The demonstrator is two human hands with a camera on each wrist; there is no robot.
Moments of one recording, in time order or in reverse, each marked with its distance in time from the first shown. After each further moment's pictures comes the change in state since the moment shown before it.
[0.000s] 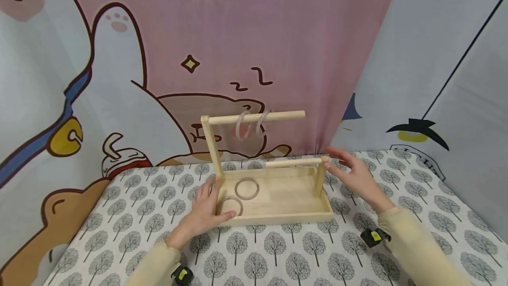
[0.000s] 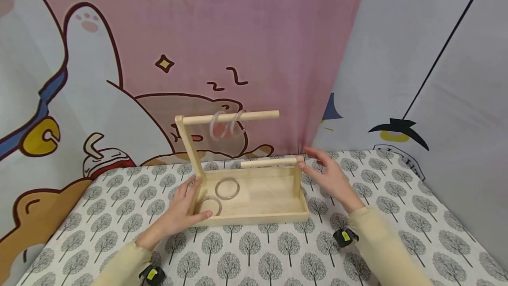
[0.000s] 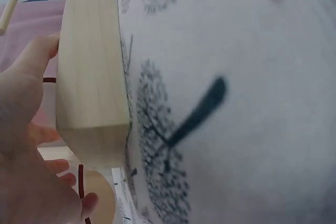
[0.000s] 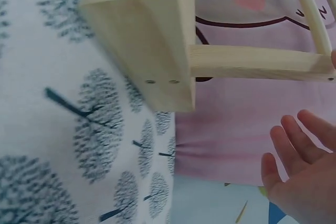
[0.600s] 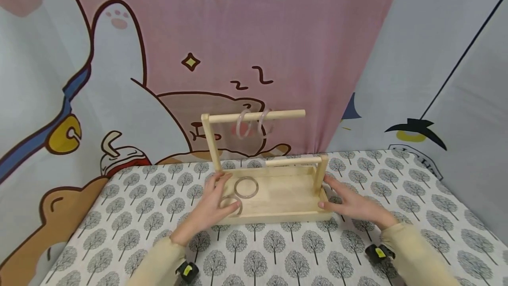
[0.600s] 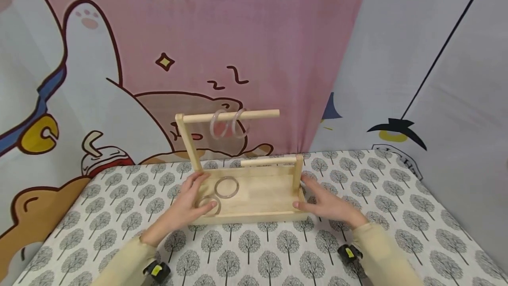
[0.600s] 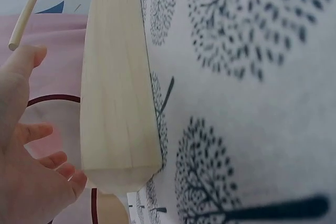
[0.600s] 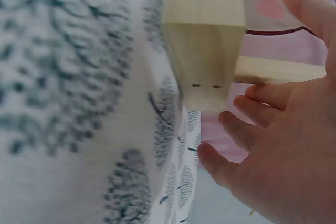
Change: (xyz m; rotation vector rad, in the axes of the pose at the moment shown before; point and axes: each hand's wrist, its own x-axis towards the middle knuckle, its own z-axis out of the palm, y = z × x) left_hand 0.012 0.019 -0.001 -0.152 0.098 0.146; right_hand -0.037 0.011 0.012 -0.100 -0.402 -0.017
